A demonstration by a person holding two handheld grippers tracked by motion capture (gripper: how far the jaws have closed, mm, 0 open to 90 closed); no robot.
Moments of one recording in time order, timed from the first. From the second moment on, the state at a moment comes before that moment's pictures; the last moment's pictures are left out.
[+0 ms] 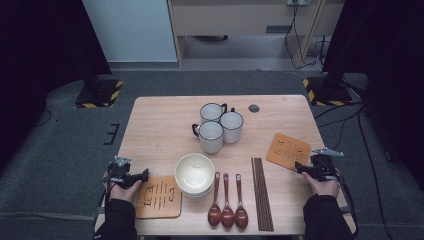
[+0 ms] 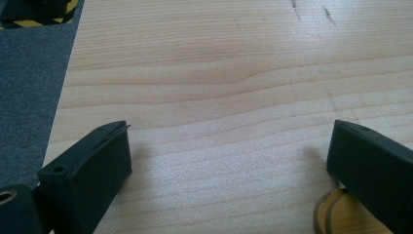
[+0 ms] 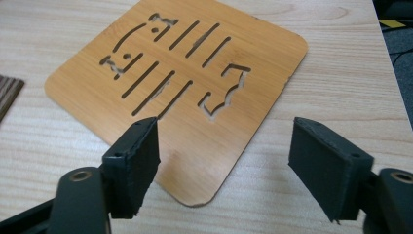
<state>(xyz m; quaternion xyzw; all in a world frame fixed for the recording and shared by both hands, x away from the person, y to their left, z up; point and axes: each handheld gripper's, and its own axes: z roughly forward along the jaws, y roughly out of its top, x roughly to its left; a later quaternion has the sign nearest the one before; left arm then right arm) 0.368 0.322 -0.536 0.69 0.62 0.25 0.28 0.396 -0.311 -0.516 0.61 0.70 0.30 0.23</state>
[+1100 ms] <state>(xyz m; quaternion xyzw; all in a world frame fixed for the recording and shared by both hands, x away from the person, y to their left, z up) 0.368 0.322 -0.536 0.69 0.62 0.25 0.28 0.421 -0.295 -0.533 0.65 0.66 0.28 0.26</state>
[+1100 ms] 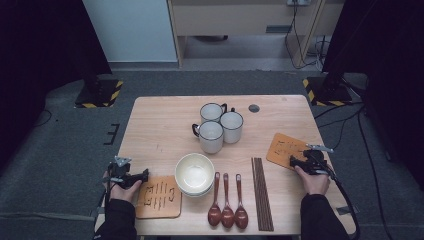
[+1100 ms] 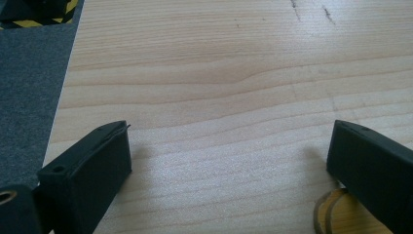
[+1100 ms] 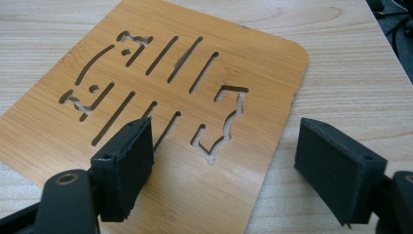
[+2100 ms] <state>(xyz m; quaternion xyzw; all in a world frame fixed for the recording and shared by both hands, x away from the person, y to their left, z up) 0.368 0.322 -0.536 0.69 0.62 0.25 0.28 0.421 -0.299 -0.529 0.63 0.68 0.29 0.25</state>
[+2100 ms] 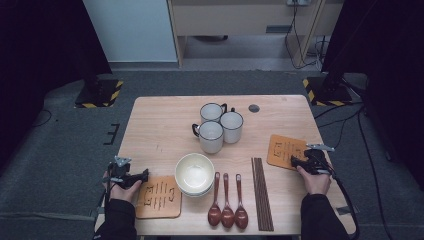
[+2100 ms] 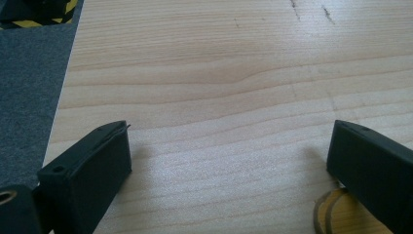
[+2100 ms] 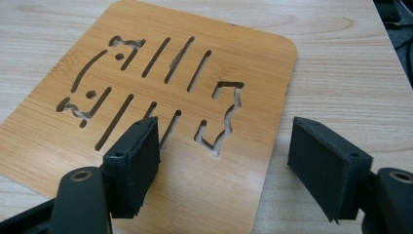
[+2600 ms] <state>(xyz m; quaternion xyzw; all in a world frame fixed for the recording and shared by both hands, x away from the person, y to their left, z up) 0.368 0.322 -0.536 0.69 0.62 0.25 0.28 0.419 -0.300 -0.525 0.62 0.67 0.31 0.26</state>
